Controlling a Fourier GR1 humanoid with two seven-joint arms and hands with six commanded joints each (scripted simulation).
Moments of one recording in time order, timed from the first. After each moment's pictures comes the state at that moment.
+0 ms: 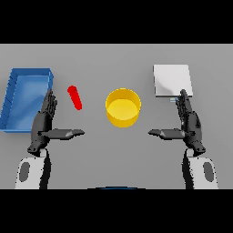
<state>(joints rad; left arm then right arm) 0.00 0.00 0.00 -1.57 0.00 0.00 0.00 0.00 0.00 0.00 -1.57 0.00 0.00 0.00</state>
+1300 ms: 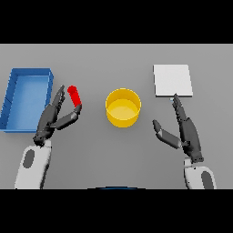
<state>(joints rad) -0.13 0.07 -0.05 -1.42 -0.14 -0.04 0.04 0.10 -0.05 0.13 -1.70 0.20 -0.01 -0.10</state>
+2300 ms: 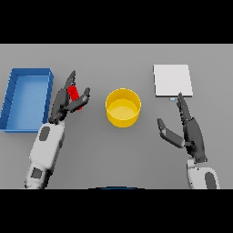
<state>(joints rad) -0.45 0.02 0.06 -0.95 -0.13 0.03 -0.17 0.11 -0.06 0.11 -1.73 0.19 -0.01 -0.08</state>
